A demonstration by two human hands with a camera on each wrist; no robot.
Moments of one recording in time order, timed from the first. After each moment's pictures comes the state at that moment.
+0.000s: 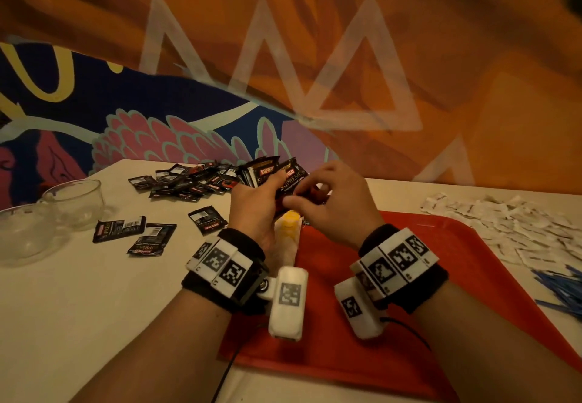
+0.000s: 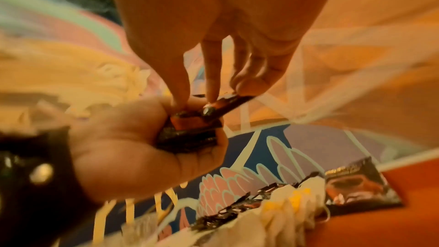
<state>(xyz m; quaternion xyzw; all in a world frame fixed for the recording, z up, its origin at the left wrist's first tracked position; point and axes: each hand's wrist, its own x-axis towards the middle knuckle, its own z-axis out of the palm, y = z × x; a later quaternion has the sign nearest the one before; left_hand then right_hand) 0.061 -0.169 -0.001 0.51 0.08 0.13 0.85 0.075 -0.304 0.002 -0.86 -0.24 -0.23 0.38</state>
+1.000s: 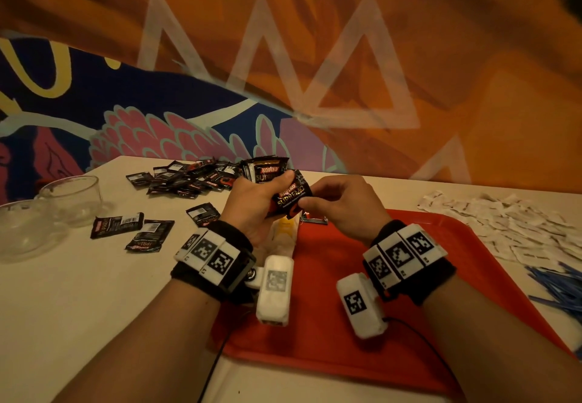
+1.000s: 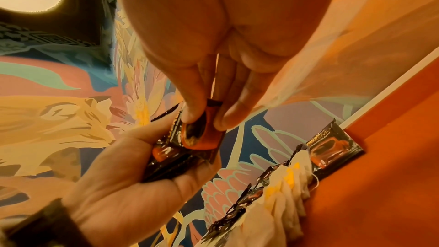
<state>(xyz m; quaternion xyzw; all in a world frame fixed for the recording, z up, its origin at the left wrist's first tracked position) 0.066 -0.161 -0.005 0.55 0.02 0.07 0.83 0.086 -0.324 -0.007 -0.83 -0.22 -0.08 0.50</state>
